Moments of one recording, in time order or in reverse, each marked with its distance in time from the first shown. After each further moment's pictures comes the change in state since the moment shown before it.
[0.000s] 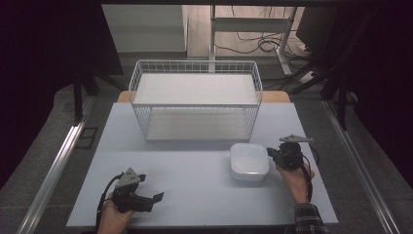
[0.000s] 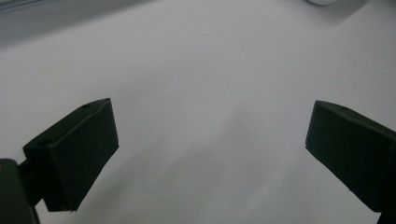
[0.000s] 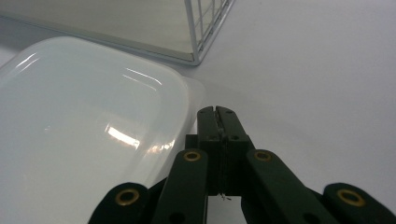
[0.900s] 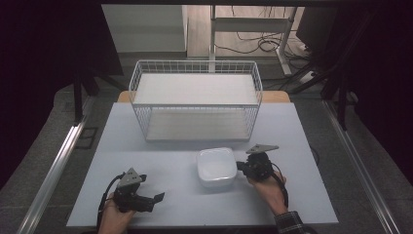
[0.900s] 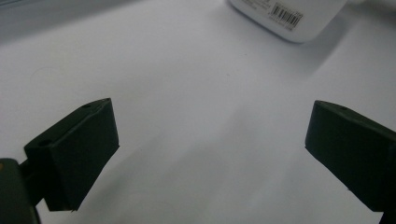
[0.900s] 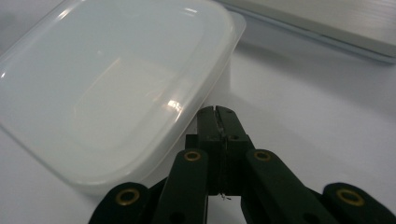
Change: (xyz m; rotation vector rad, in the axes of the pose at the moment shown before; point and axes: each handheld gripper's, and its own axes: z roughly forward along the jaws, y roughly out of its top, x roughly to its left) left arm -0.001 0.000 0.001 0.008 0.001 -0.005; right arm 0.094 -0.006 0.021 0.090 0.234 -0.137
